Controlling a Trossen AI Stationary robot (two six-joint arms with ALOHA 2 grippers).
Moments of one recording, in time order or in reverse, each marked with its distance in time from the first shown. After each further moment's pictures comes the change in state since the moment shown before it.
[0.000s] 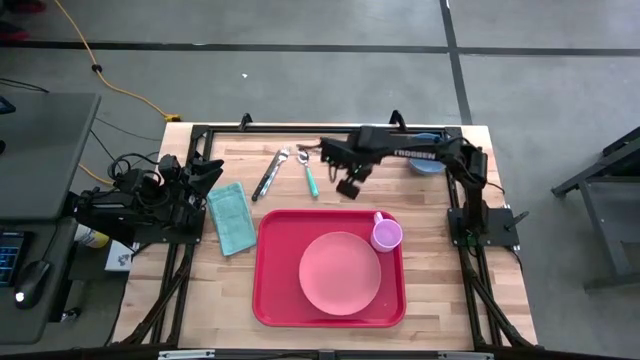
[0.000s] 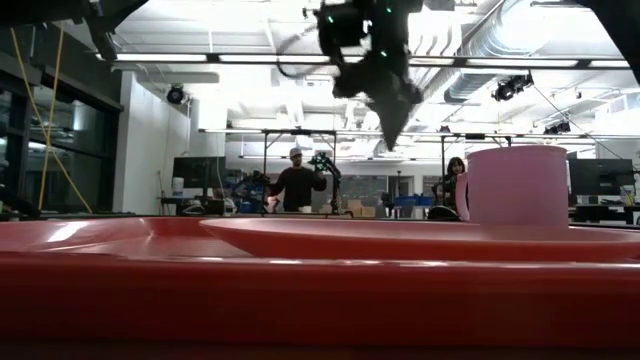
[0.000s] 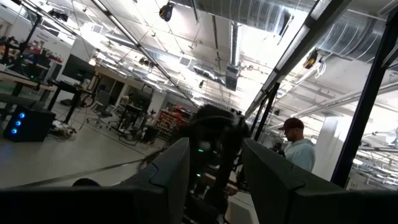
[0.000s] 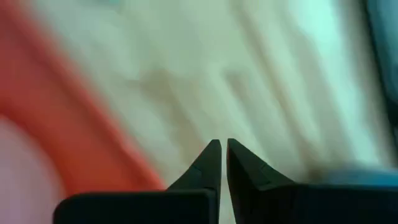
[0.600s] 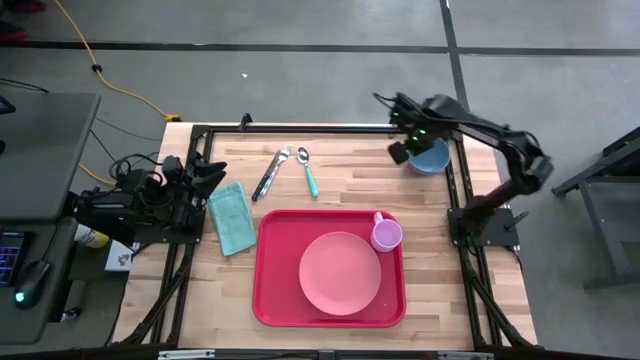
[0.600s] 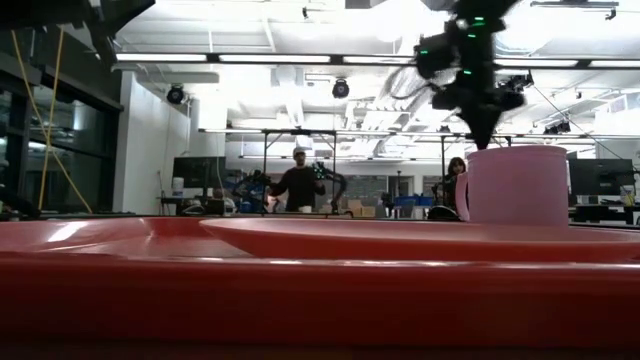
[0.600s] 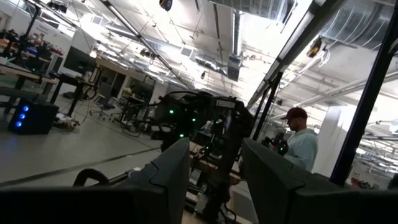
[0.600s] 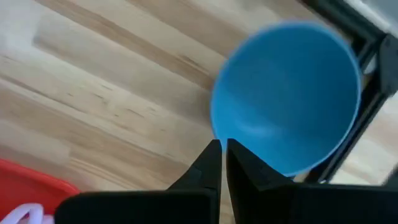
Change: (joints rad) left arm 0.000 0.000 0.000 -0.050 0.006 0.000; right arm -0.461 -0.454 -0.496 0.091 -0.081 0.101
